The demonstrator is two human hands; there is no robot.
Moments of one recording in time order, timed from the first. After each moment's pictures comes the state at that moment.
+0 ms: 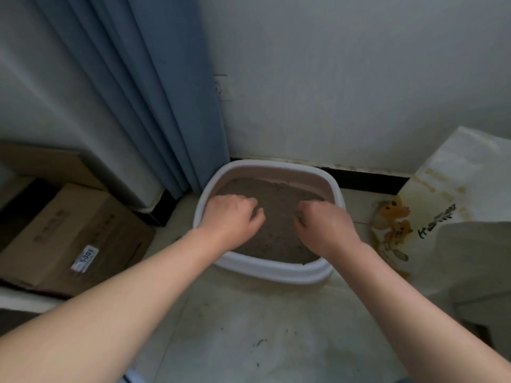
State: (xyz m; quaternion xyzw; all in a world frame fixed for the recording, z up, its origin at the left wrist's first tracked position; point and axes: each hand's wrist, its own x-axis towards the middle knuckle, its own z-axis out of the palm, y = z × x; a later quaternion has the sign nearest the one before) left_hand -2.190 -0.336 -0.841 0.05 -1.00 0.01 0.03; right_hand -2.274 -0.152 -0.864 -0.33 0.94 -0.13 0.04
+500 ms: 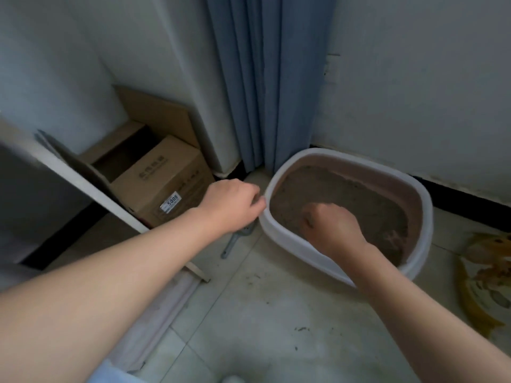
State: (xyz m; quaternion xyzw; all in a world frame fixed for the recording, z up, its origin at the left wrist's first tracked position) left_hand -2.078 -0.430 -0.827 0.19 -0.98 0.01 0.03; right_hand -2.211 -0.261 -0.881 -0.46 0.88 -0.12 0.09
